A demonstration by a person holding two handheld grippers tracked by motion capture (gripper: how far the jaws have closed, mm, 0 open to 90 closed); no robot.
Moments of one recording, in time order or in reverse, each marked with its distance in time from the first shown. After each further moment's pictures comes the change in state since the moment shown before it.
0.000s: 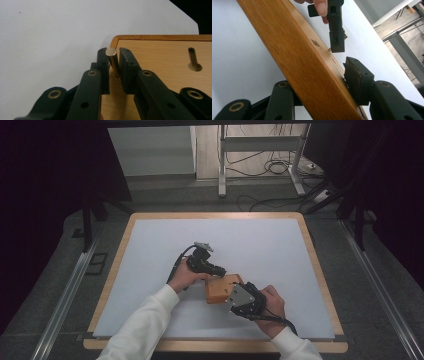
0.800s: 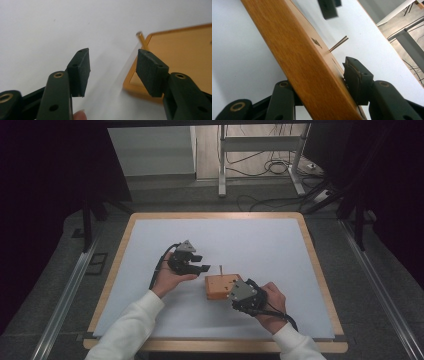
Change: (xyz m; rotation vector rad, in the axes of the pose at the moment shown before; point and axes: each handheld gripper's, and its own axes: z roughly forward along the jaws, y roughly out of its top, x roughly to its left) left arm -0.015 -0.028 -0.058 -0.105 0.348 0.080; right arm -0.012 0.003 0.000 0.002 0.044 0.034
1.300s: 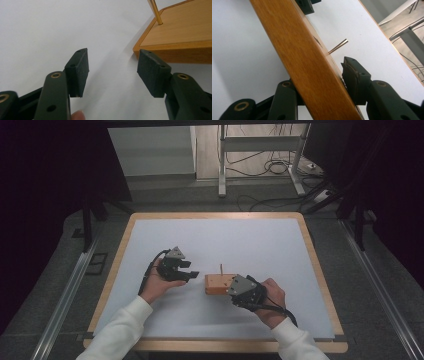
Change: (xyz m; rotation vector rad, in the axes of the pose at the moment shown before) left arm 0.010 -0.029 -0.013 0.043 0.026 -0.003; right arm -0.011 0.008 0.002 0.015 0.024 0.008
